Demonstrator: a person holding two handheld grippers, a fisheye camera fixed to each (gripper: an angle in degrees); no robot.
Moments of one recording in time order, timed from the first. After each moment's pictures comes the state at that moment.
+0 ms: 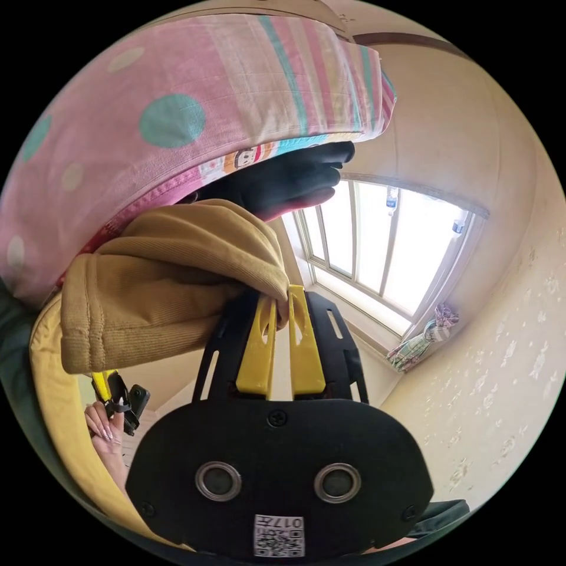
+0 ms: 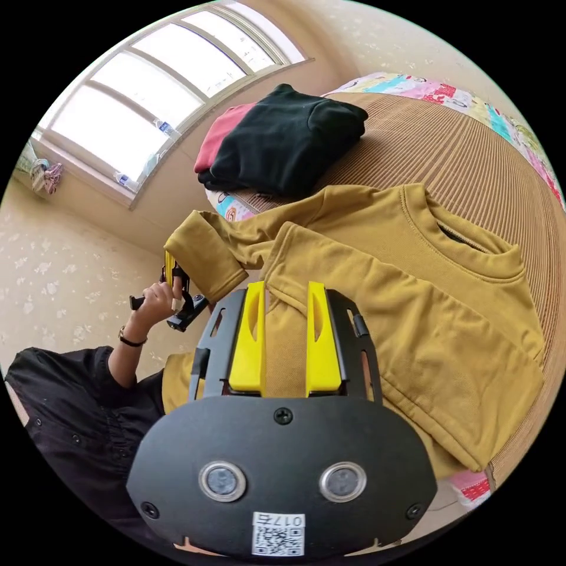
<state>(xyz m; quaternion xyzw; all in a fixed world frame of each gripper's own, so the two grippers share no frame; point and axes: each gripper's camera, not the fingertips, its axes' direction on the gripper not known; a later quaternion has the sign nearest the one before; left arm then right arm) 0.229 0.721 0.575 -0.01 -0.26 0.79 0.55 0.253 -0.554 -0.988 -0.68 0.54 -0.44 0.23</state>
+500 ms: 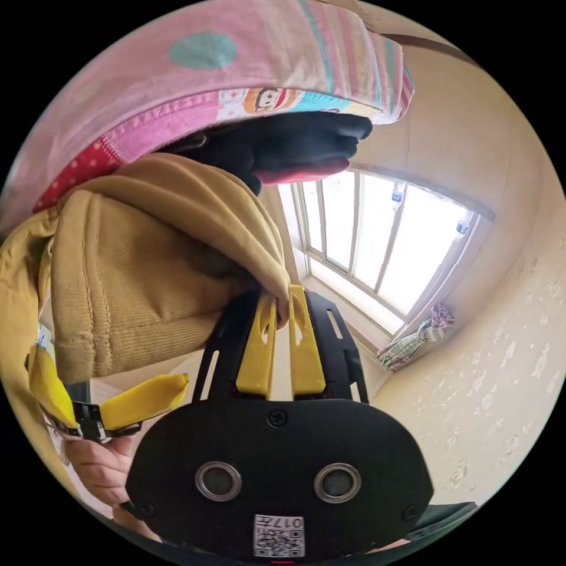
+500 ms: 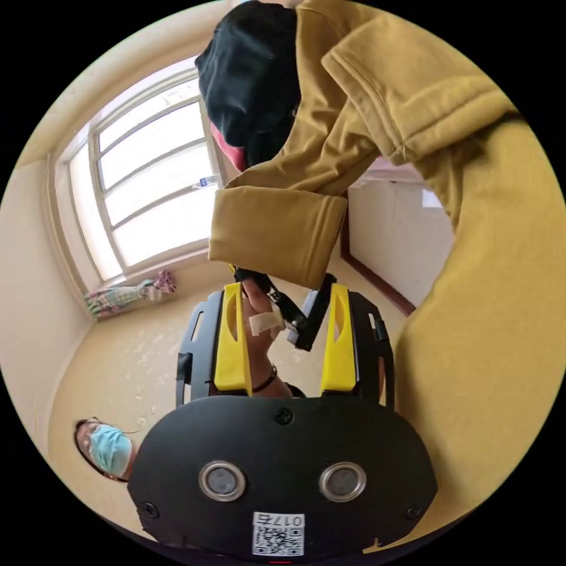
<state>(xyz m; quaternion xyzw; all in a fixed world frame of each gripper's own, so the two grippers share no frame) 0.181 0.657 0.558 -0.03 -0.27 0.76 0.59 0.315 -0.585 -1.046 -0.65 0.57 0.01 0.50</state>
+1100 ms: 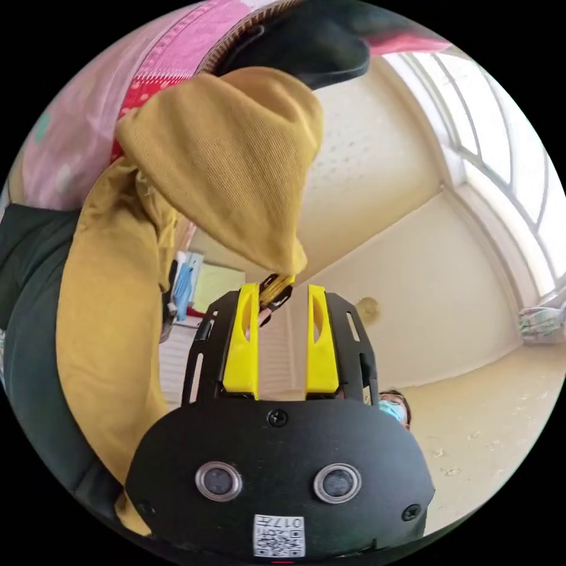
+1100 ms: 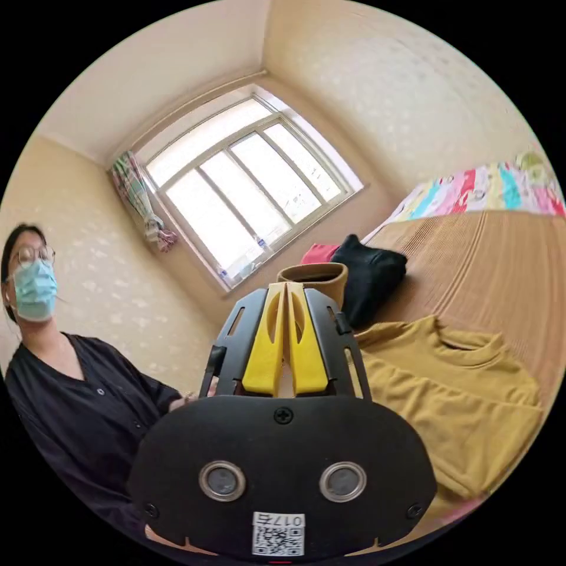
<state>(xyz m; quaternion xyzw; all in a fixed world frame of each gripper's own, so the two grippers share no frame) 0.150 0.555 0.480 0.15 -0.69 0.58 0.41 0.063 -0.563 -0.902 -0.69 0.27 -0.47 0.47</state>
